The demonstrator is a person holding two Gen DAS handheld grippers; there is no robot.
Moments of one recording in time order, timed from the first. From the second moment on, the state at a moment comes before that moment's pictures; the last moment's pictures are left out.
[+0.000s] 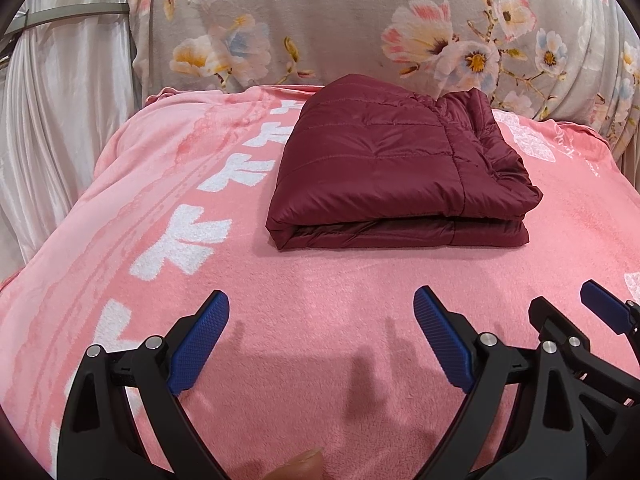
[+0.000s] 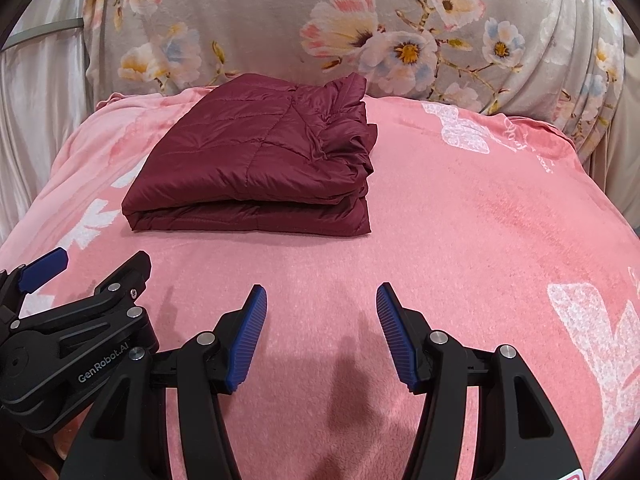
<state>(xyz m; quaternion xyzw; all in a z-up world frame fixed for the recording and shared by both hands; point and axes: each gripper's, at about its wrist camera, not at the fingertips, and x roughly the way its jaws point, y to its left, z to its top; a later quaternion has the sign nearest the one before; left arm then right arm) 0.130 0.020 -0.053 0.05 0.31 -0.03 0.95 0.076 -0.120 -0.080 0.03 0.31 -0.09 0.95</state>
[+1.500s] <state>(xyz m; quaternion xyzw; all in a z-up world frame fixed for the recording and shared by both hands) 0.129 0.019 -0.053 0.05 0.31 -0.04 0.95 0.075 -0.118 -0.079 0.01 0.31 -0.09 0.95</state>
